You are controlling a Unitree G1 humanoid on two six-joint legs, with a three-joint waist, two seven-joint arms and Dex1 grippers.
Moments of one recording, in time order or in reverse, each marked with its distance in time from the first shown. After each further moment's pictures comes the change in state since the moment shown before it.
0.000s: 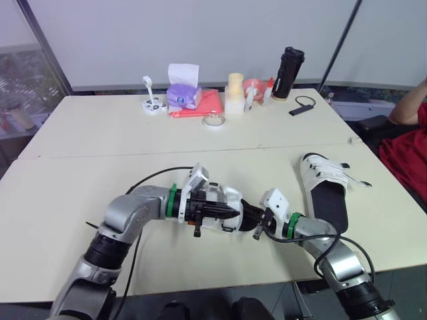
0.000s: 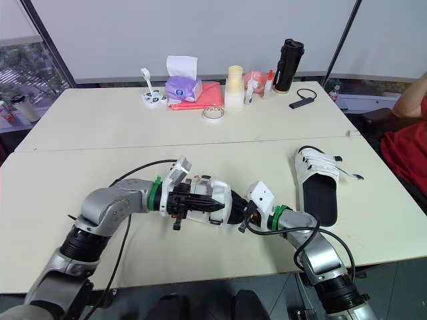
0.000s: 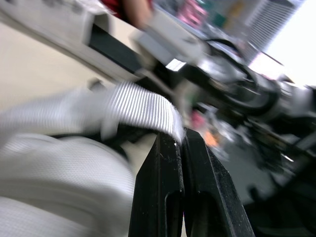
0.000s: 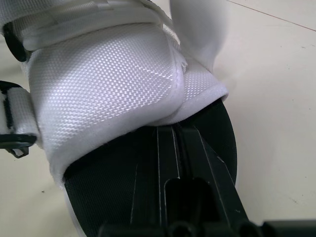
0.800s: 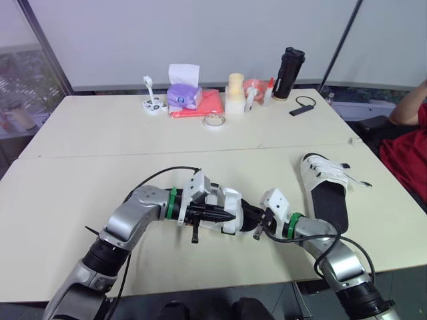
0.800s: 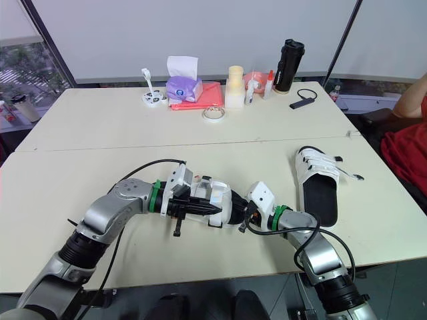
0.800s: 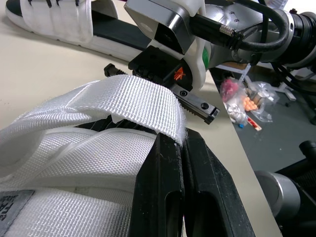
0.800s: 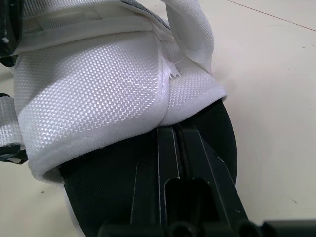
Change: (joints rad) left arm 0.036 0.016 -0.093 0.033 0.219 -0.360 -0.024; right arm 0.001 0.000 -0.001 0.001 0.000 -0.001 0.000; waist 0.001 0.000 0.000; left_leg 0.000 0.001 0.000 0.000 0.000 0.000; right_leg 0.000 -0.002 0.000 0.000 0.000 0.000
